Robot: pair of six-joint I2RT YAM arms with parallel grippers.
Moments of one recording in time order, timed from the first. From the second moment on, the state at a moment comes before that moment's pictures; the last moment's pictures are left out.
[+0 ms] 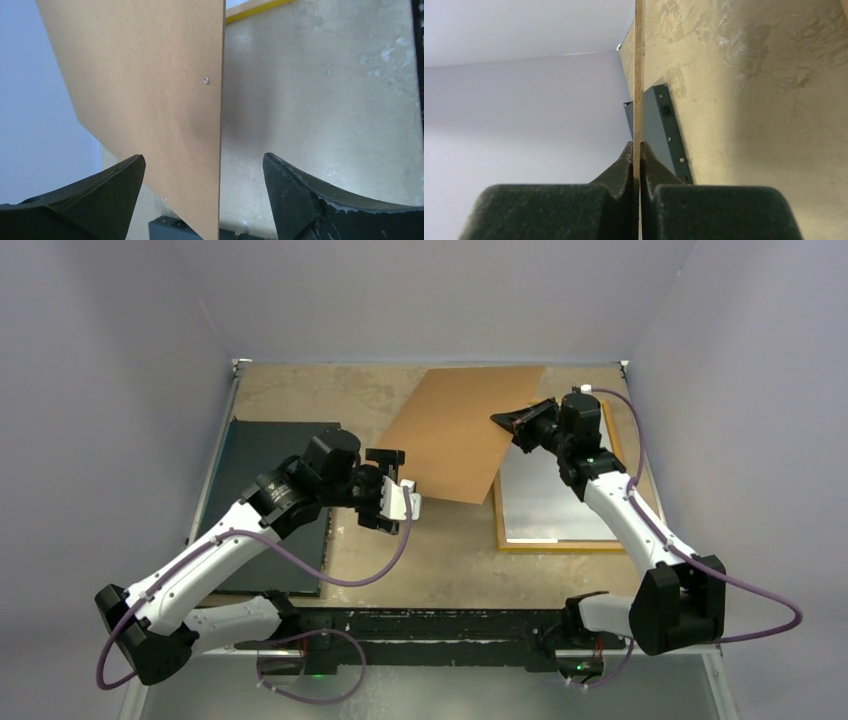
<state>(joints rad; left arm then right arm) -0.75 1.09 1.14 -0.69 0.37 0.94 0.21 1.27 0.96 -0.07 -0.29 1.30</state>
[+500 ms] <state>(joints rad) -0.79 1.03 0.93 -0.30 0.03 1.09 0.23 1.27 0.98 -0.03 -0.31 1.43</state>
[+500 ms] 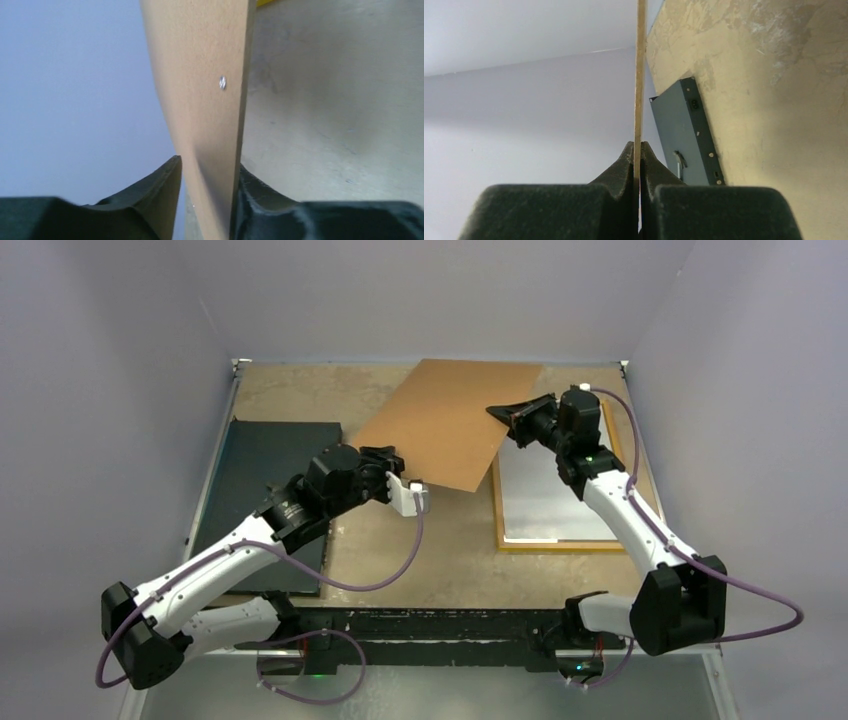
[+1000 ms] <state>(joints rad) -0.80 1.07 0.94 -0.17 -0.11 1.21 0.25 1.28 1.05 -0.10 -0.39 1.32</state>
